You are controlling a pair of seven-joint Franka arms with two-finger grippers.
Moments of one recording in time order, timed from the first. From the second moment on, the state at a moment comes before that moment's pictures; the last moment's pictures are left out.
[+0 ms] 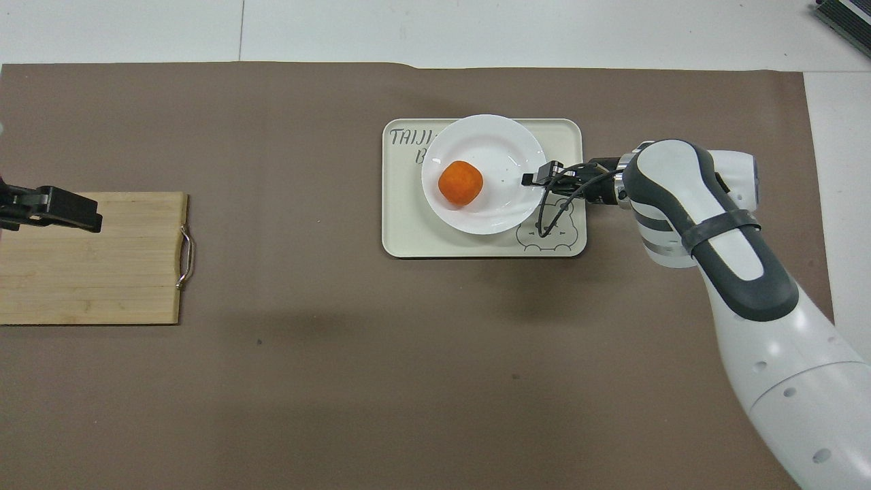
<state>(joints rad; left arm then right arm) 0.03 0.02 -0.08 -1.56 0.01 1.56 0.04 0.18 0.54 -0.08 -1.75 1.19 2.26 -0.50</state>
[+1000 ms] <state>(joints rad) 0.03 0.02 -0.08 -1.56 0.01 1.56 0.04 0.20 0.51 -0.08 -1.74 0.90 2.34 -0.41</state>
